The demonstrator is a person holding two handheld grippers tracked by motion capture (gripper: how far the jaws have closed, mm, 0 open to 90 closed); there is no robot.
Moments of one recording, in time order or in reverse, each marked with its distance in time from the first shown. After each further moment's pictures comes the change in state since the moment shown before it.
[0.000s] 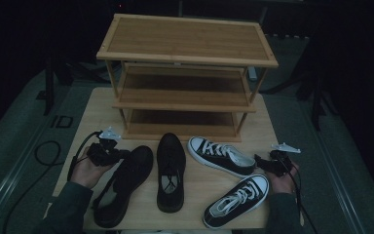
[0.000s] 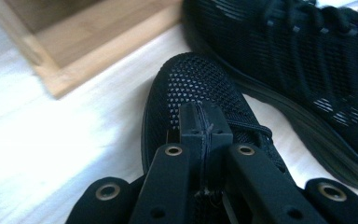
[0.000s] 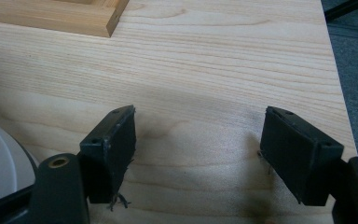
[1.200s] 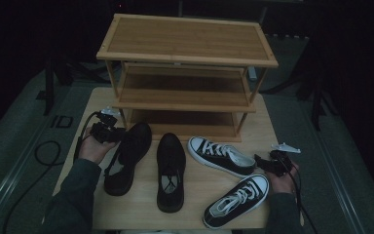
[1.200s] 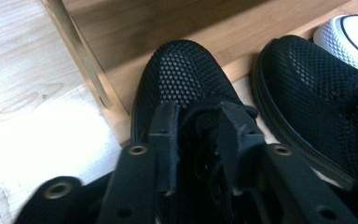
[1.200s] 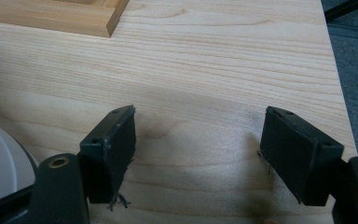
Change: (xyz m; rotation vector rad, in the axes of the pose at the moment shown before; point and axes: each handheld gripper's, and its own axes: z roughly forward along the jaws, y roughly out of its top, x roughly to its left) left arm 0.045 0.037 0.018 -0.027 0.074 -0.125; right arm 0.000 0.000 0.000 0.000 0.000 0.000
